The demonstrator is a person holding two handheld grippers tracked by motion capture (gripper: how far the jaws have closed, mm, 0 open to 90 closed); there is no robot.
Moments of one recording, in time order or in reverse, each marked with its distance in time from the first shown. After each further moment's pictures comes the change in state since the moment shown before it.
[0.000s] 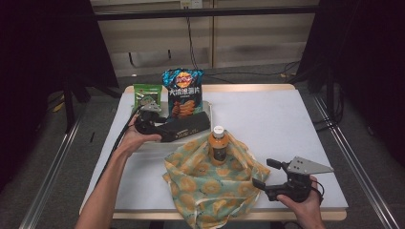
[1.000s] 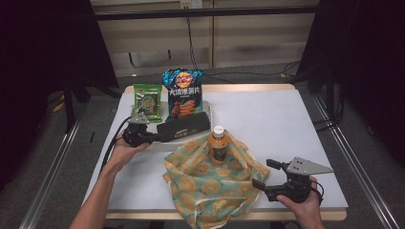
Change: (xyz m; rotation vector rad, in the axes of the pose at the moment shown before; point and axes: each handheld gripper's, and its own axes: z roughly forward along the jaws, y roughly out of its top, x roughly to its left) left arm -0.012 -0.037 -0.025 0.013 -0.020 -0.036; right arm 0.001 -0.001 0.000 0.004 0.001 -0.001
